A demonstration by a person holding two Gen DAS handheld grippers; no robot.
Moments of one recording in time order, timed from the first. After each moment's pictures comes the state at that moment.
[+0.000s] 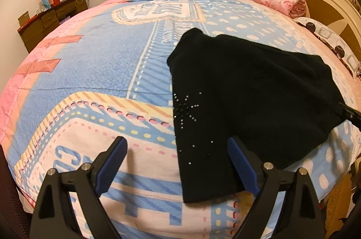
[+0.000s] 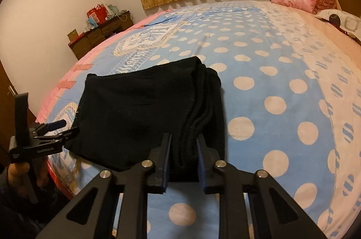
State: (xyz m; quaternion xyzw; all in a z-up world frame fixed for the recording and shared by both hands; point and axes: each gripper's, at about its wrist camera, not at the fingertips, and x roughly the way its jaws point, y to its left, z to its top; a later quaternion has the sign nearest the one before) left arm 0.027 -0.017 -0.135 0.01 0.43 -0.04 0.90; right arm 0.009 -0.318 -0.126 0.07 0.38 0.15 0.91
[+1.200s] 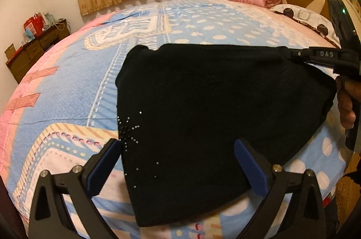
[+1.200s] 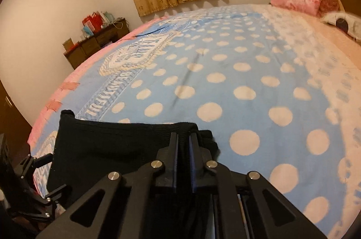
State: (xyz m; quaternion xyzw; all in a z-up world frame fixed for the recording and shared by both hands) left arm 0.026 -0.072 -0.137 0.08 0.38 -0.09 0.92; right arm 0.104 -0.331 -0.132 0.10 0.36 0.14 0.92
